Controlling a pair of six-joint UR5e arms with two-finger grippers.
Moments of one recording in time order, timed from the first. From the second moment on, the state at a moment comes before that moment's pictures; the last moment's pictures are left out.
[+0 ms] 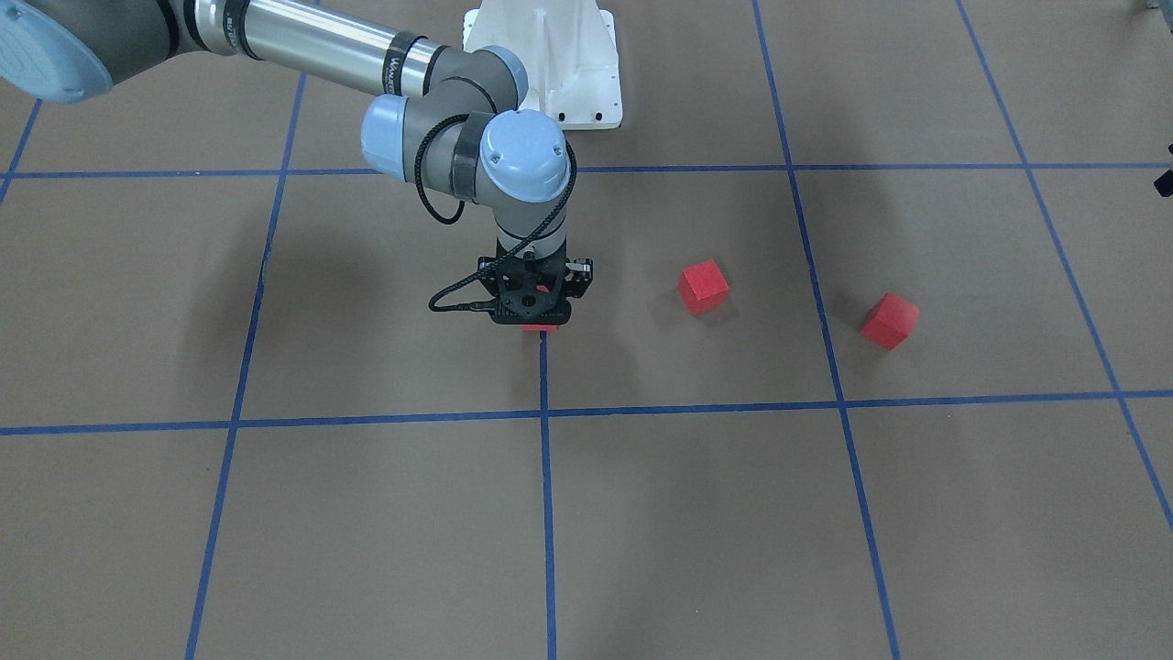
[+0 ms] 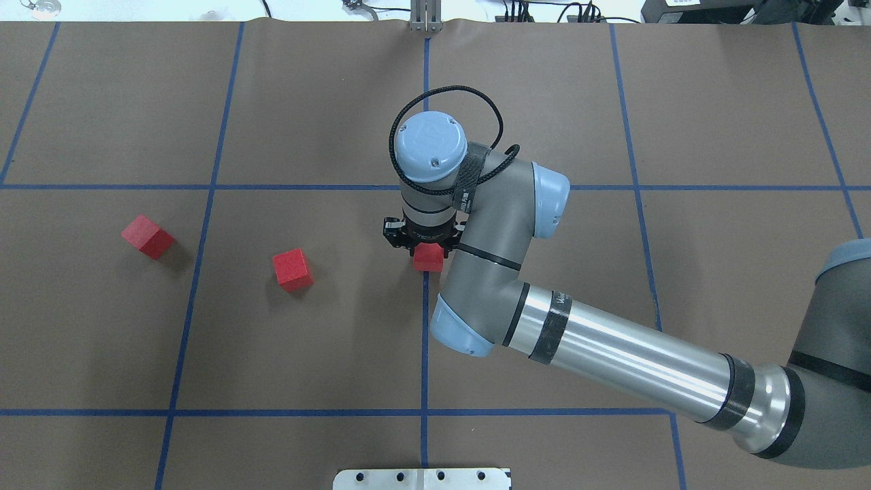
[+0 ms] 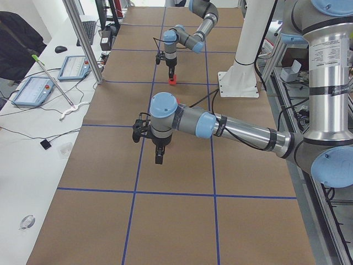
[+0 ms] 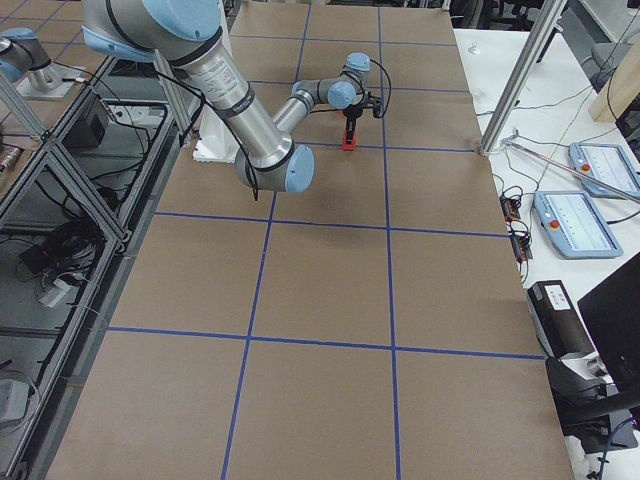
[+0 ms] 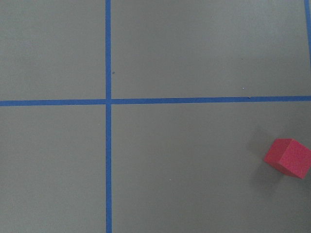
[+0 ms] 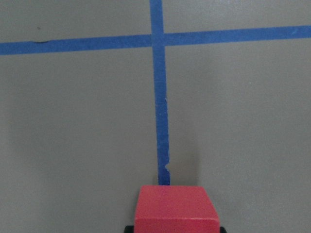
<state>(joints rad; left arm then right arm) -1.50 -1.45 -1.94 -1.58 -2.39 -0.22 0.53 -0.68 1.35 -1.54 1.95 1.24</state>
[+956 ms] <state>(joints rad) -1.50 -1.45 -1.96 -1.58 -2.39 -0.22 0.51 -0.68 1.35 -1.54 1.93 1.21</state>
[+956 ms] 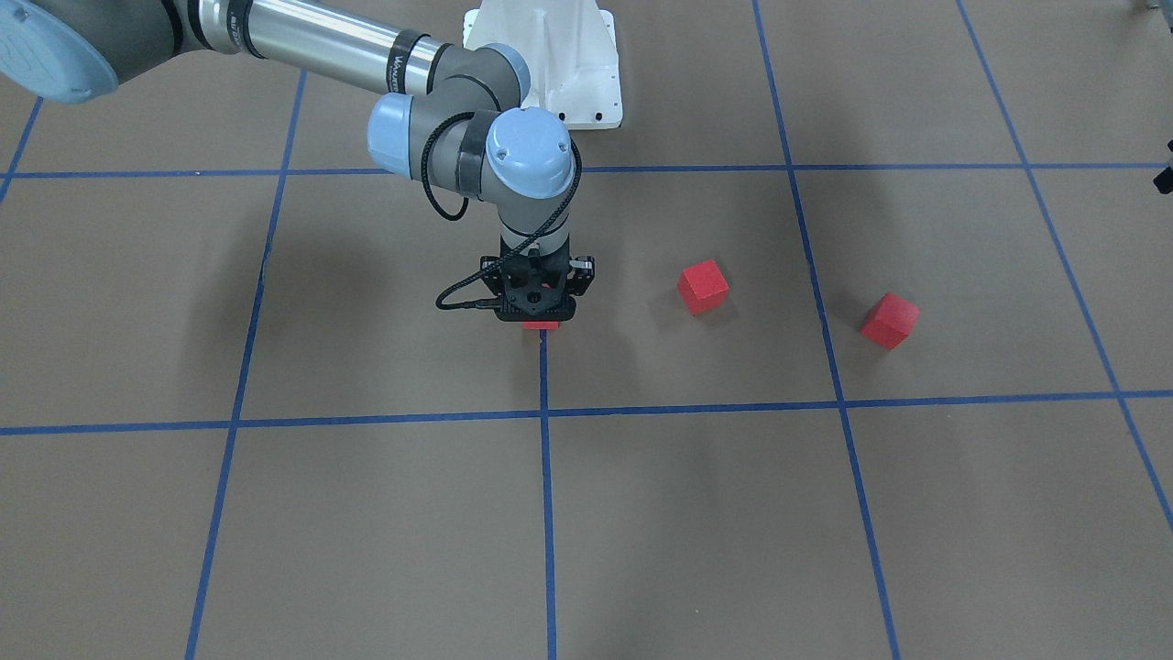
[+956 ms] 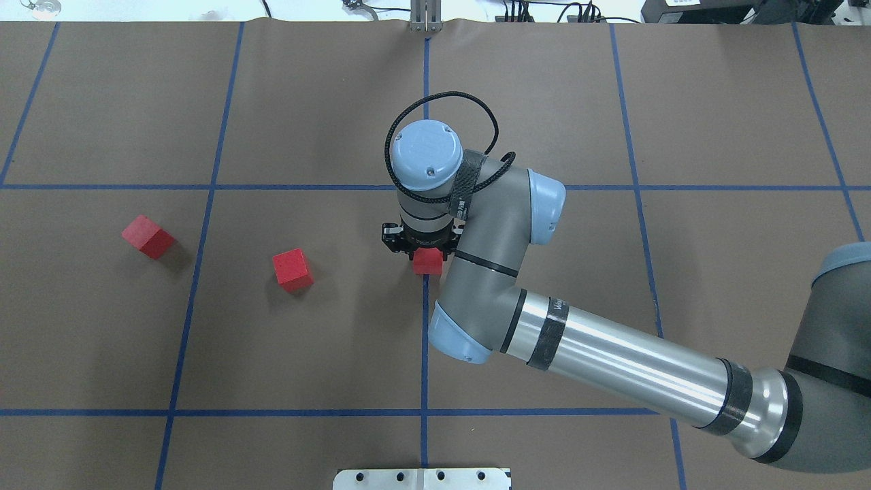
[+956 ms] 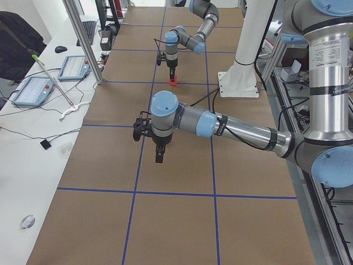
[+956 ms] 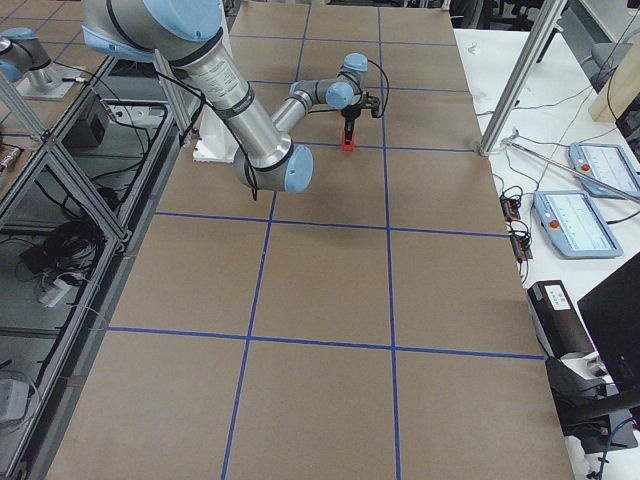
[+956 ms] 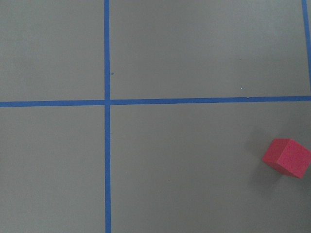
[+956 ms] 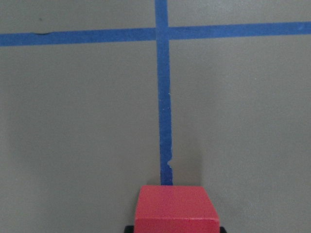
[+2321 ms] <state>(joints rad) -1.38 -1.48 -1.99 -1.64 -2.40 -0.41 0.64 -0.83 1.65 -1.60 2.03 1.20</state>
